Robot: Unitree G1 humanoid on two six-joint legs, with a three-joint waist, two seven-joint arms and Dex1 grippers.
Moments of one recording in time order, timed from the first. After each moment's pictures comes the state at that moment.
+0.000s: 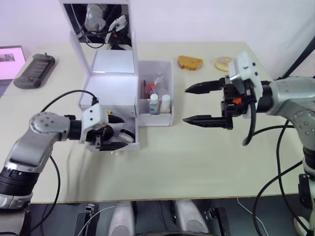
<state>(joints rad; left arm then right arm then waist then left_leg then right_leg) -0.39 0.89 -0.07 -0.16 -0.35 0.36 -1.23 -0.74 -0.91 -0.02 -0.39 0.76 0.85 1.05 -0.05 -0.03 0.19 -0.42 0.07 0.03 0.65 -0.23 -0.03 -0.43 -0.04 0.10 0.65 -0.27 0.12</state>
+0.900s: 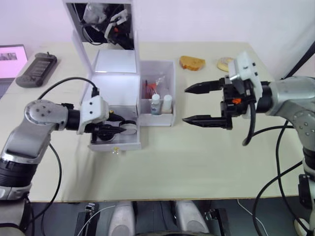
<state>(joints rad) -0.43 0.95 -0.05 -0.20 -0.26 0.20 -1.27 -0.73 -0.91 -0.02 -0.39 0.77 0.84 1.04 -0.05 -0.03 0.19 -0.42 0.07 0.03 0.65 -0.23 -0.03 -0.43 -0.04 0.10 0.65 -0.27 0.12</state>
